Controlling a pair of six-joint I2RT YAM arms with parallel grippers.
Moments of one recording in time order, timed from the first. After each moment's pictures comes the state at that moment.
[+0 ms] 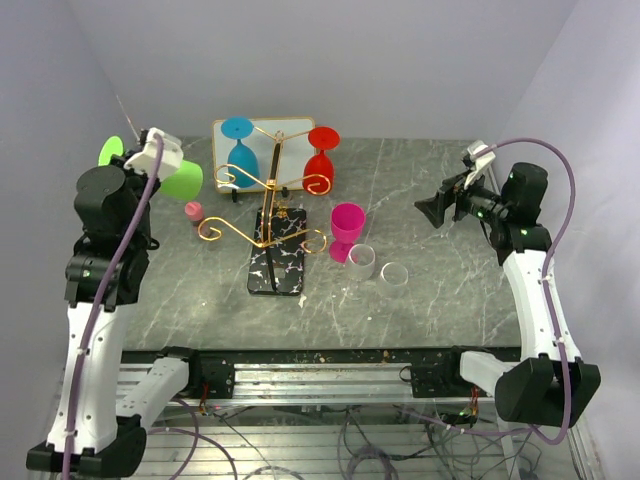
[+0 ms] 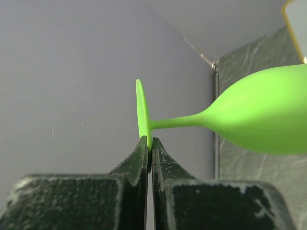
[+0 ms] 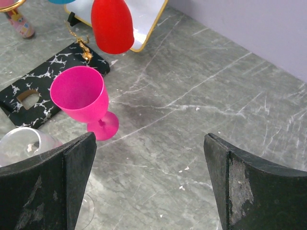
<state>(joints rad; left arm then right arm) -0.12 0.87 1.35 -0.53 -0.41 0.74 -0.11 1.11 1.05 -0.30 -0.78 -0.30</state>
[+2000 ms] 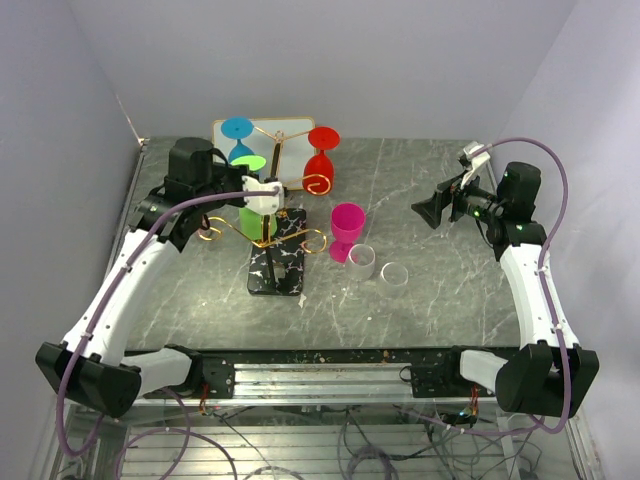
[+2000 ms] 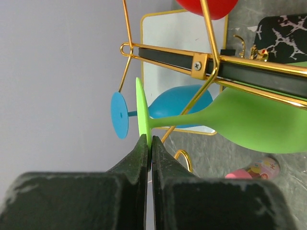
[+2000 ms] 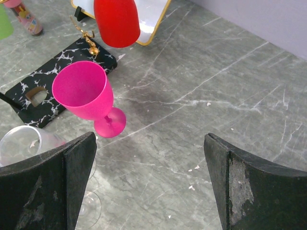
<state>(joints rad) -0.35 1.19 1.34 -0.61 0.25 1.37 -0.12 1.16 1.04 -0.28 -0.82 -0.27</state>
